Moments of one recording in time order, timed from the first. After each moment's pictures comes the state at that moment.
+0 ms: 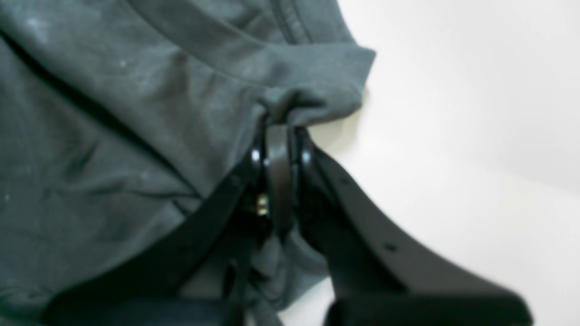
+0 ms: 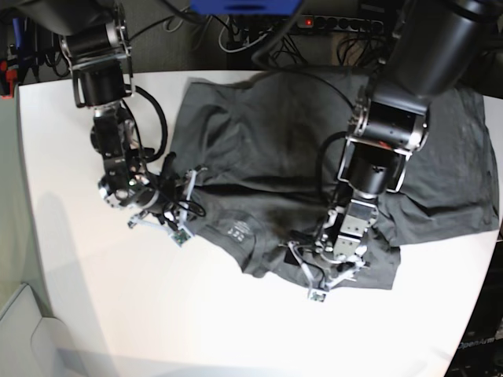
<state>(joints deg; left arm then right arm) -40.5 -1.0 12.4 25.1 1.6 -3.6 20.0 14.2 8.3 -8.2 68.4 -1.5 31.8 -38.8</state>
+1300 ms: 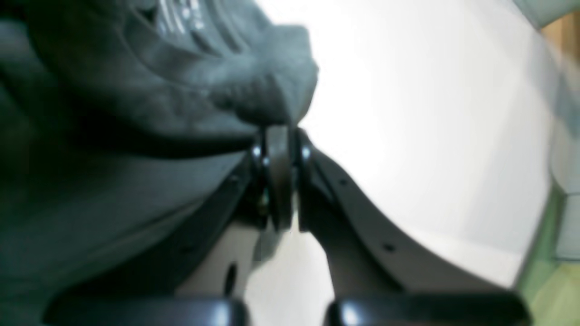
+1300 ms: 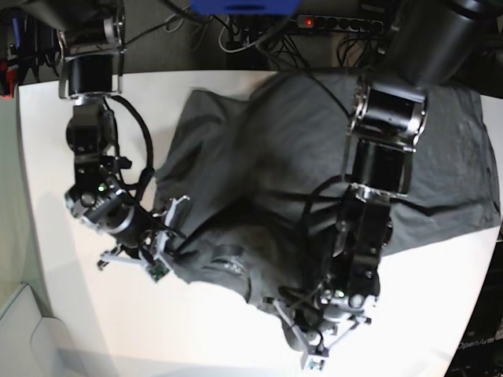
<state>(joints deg) -37.4 -1.0 10.6 69.3 -5.3 -3.7 48.6 12.6 9.6 -1.4 93.1 -3.2 35.9 -42.6</state>
